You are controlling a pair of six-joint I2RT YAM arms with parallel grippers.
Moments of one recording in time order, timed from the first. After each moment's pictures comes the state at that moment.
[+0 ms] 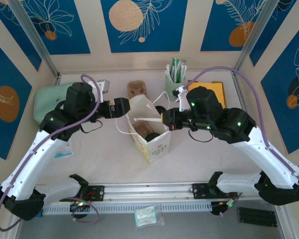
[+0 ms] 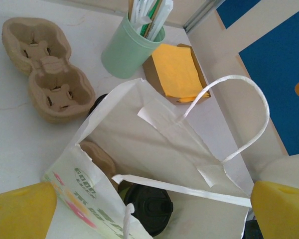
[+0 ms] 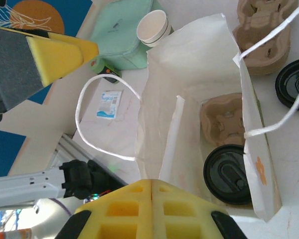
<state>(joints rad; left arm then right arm) -0.56 1.08 1.37 -0.82 0.23 -0.56 0.92 1.14 1.57 -1.03 -0.05 0.66</state>
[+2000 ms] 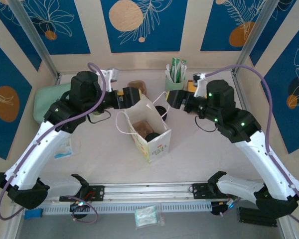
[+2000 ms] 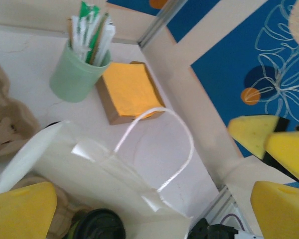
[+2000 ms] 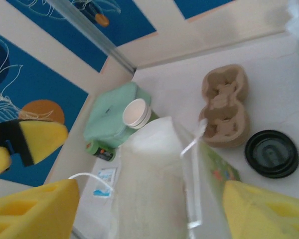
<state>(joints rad) -0.65 1.22 1.57 -0.75 0.28 -0.59 0.58 1.03 1.41 -0.75 -0.13 0.67</state>
